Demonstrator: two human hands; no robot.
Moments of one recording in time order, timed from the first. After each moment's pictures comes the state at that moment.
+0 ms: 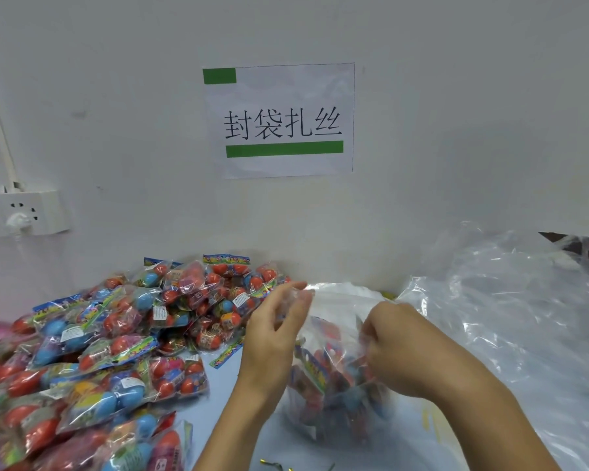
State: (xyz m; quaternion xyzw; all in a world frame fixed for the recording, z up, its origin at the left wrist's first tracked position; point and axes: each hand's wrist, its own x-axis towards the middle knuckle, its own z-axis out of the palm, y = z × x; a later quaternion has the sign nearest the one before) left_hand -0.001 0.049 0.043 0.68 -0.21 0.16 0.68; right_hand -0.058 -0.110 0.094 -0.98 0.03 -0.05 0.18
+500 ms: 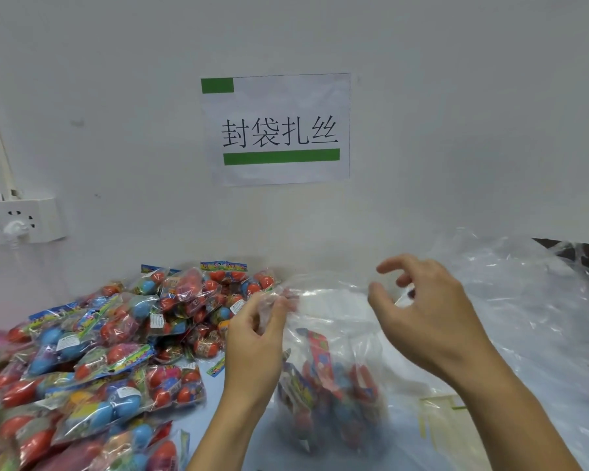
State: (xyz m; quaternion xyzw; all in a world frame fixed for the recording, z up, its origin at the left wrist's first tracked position) left_hand -0.002 0.050 0.049 0.68 -0.13 0.24 0.68; right_hand -0.057 -0.132 0.102 -0.88 0.02 -0.34 0.34
